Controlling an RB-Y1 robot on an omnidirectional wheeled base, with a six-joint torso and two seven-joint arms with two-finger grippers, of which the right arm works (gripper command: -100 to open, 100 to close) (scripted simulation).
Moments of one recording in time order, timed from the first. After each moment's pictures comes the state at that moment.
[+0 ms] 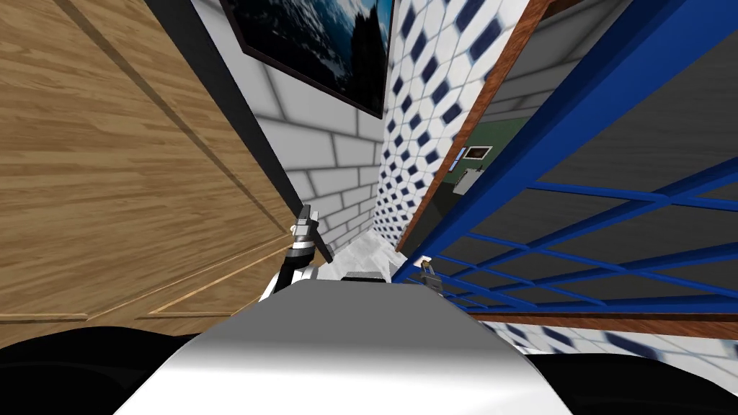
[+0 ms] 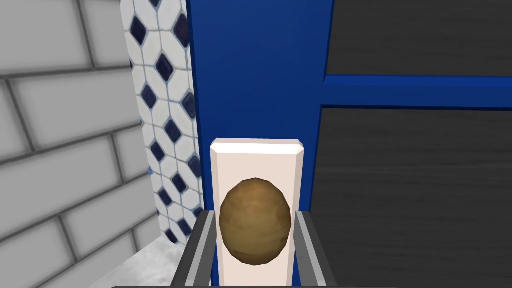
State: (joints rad) arm 0.36 -0.37 0.12 -0.88 -0.38 -1.01 -1.70
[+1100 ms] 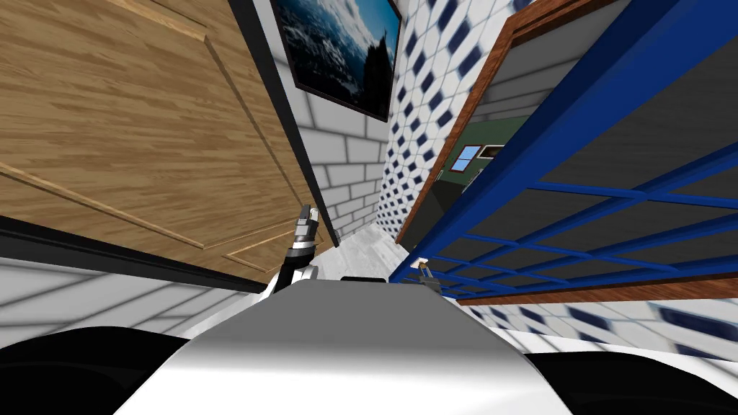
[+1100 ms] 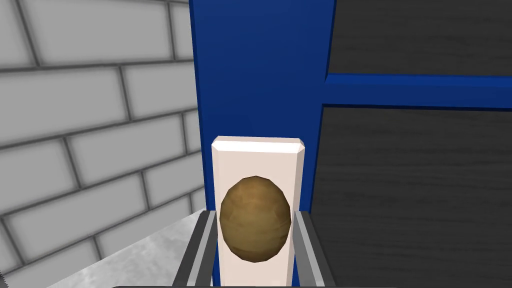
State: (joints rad) arm 0.39 -0.42 0.19 -0.87 -0.31 -1.10 -1.77
